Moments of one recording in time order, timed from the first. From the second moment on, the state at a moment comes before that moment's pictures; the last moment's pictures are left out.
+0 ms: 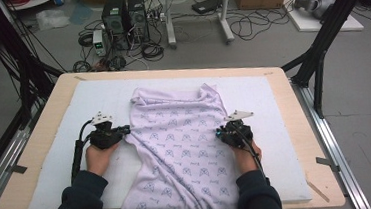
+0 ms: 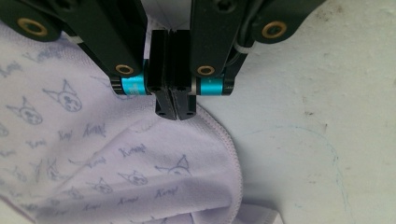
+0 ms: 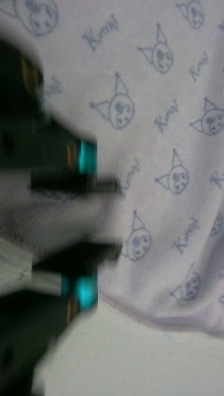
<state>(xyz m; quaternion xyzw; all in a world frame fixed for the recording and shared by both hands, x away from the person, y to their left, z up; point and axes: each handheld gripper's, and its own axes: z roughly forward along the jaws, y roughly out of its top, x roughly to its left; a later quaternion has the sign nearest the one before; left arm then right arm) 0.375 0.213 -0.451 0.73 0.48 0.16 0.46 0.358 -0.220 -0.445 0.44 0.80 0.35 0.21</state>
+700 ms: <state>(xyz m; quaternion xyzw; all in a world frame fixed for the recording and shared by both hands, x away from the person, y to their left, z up) 0.408 0.224 -0.442 0.71 0.51 0.13 0.47 0.401 -0.214 -0.430 0.44 0.79 0.35 0.25</state>
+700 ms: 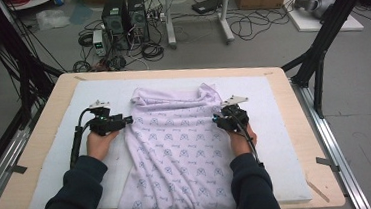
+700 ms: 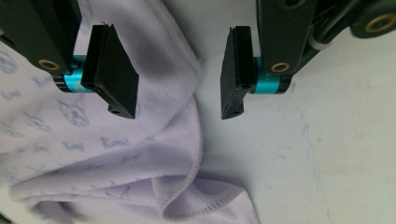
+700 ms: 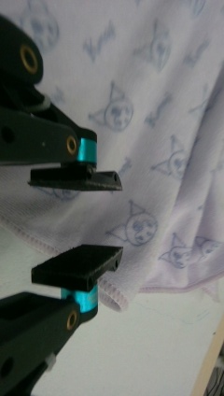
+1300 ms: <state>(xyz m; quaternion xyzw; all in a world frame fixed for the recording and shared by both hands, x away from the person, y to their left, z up) 0.316 0.248 -0.450 0.72 0.43 0.12 0.53 0.287 -0.249 -0.423 0.42 0.78 0.41 0.22</state>
